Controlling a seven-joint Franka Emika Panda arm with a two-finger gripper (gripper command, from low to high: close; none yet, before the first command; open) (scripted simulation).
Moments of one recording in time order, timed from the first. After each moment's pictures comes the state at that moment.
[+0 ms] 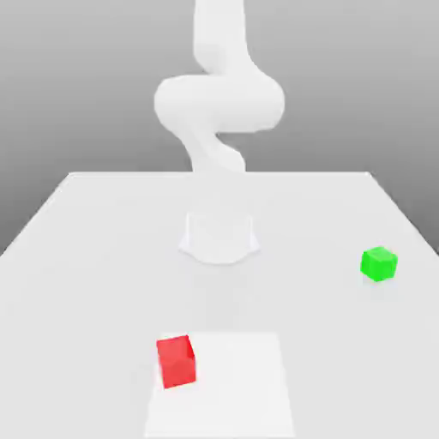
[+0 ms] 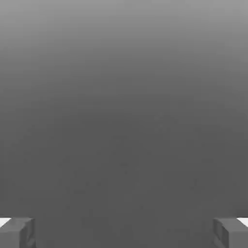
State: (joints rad) arm -0.02 -0.71 0.01 -2.35 -0.04 2.35 0.78
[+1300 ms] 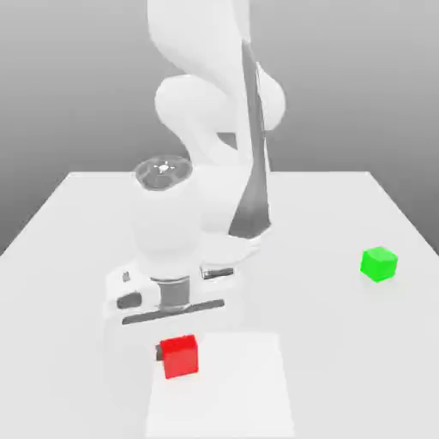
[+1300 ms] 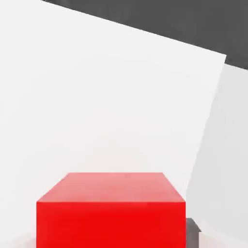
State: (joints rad) arm -0.11 0.10 -0.06 -2.73 0.02 2.83 0.31
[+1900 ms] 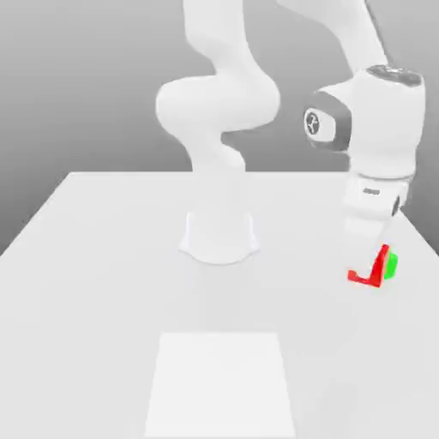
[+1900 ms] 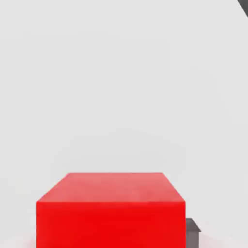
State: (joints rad) arm 0.53 -0.20 0.34 -2.82 0.19 2.65 0.25
